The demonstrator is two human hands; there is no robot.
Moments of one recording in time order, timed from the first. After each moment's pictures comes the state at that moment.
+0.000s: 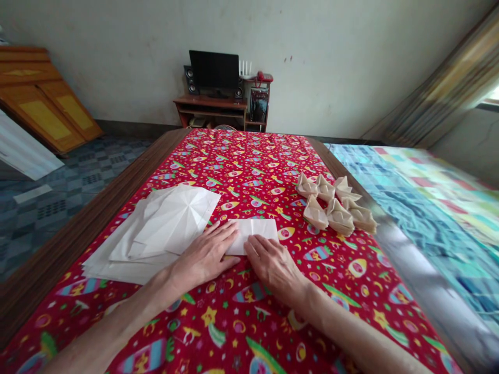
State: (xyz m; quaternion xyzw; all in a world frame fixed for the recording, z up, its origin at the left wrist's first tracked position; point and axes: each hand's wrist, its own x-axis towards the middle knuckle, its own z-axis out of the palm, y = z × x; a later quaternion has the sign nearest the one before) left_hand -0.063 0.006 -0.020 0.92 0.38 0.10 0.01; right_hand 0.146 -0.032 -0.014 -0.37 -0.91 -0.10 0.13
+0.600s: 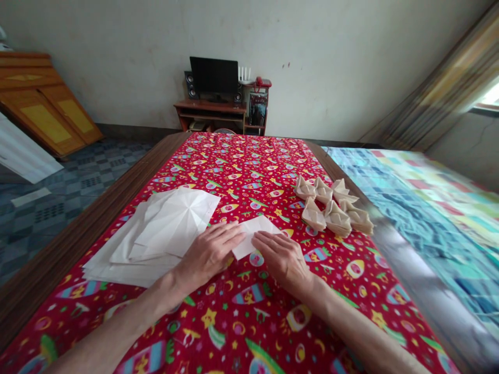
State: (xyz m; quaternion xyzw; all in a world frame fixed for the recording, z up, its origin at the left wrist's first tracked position) left_hand -0.059 0.006 -0.004 0.94 0.30 0.19 -0.04; right_hand 0.168 -0.020 -0.013 -0.36 -0.89 -0.07 0.26
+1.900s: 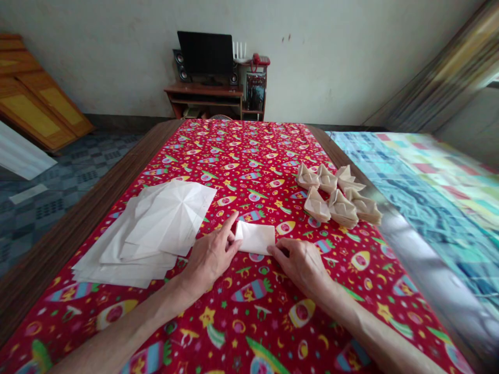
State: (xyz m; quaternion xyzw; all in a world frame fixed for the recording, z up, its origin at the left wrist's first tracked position) left_hand -0.032 -0.001 -0.023 0.80 0.54 0.22 0.14; right_hand 0.183 -0.037 -0.017 -0.65 -0.74 0.11 0.16
